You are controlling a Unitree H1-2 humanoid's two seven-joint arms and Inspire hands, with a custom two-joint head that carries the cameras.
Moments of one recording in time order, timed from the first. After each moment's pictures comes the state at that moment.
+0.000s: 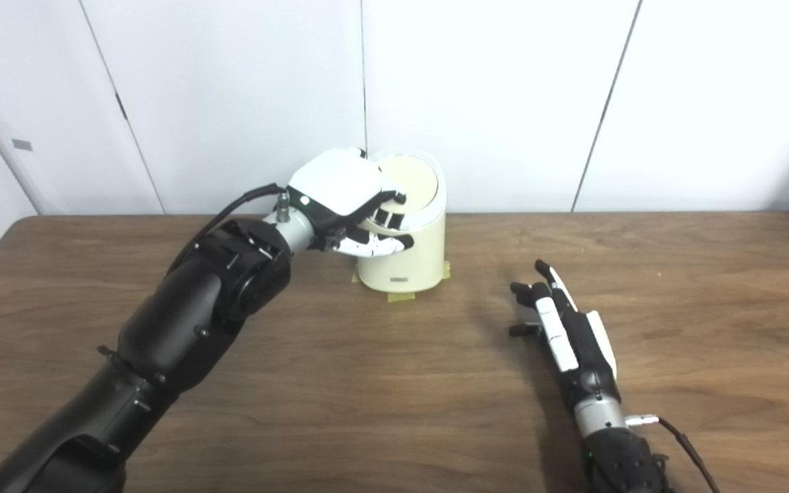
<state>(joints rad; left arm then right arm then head) -0.75 0.40 -0.50 -0.02 1.03 0.02 -0.55 -0.08 -0.02 0.04 -0.07 -0.17 0.19 -0.09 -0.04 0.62</state>
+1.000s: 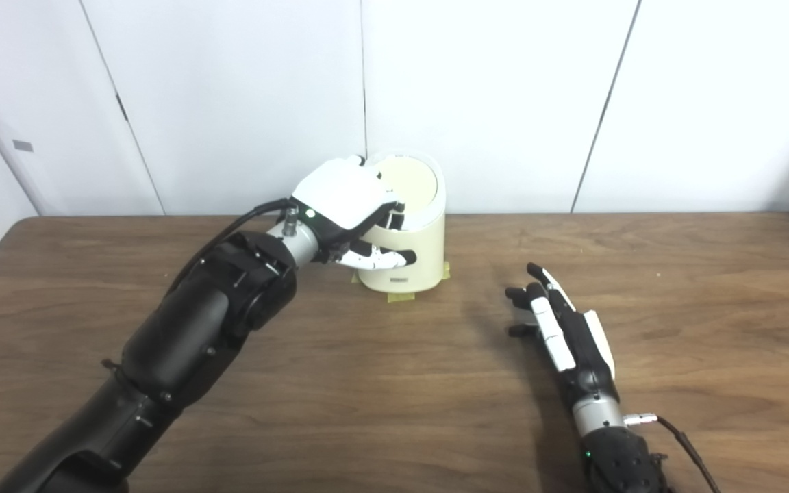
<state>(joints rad) -0.70 0.40 -0.49 -0.11 1.10 0.03 -0.63 -0.08 -0.02 0.05 -0.10 -0.19 0.23 -0.09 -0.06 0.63</state>
